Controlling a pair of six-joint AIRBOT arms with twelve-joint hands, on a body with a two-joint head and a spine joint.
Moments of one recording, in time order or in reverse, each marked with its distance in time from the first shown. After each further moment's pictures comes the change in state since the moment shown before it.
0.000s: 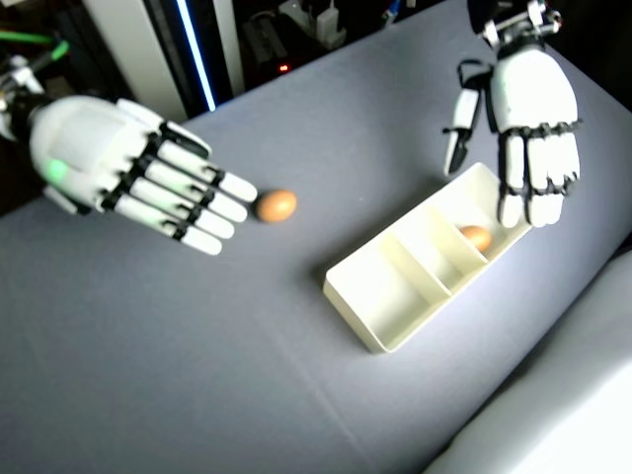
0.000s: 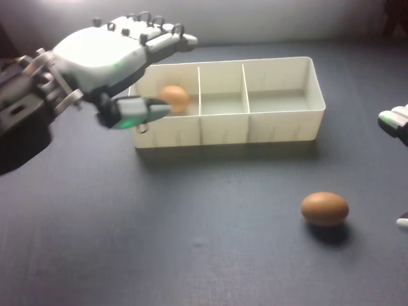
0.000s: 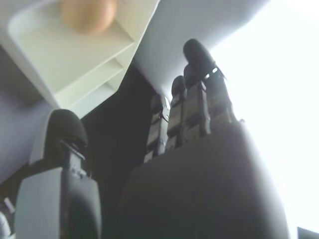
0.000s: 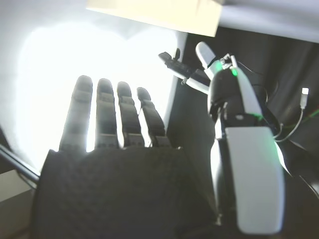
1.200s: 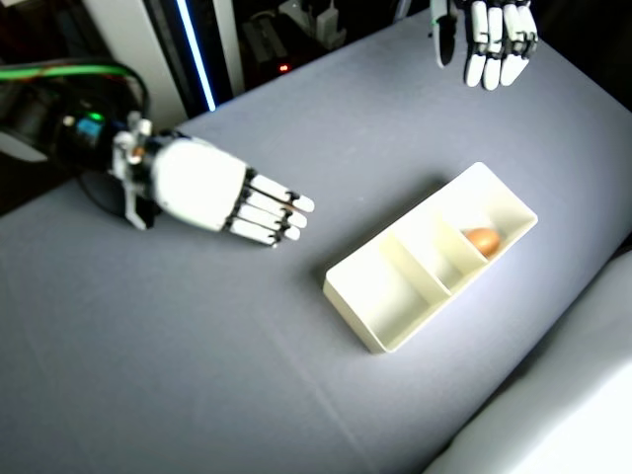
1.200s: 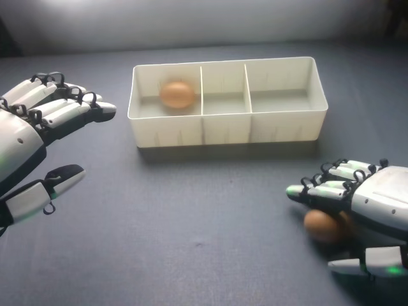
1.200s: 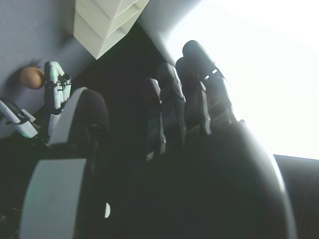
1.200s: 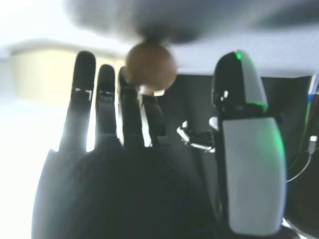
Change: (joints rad) left arm 0.552 0.283 -0.324 -0.072 -0.661 -0.111; right arm 0.290 -0.232 0.231 -0.193 -0.585 0.034
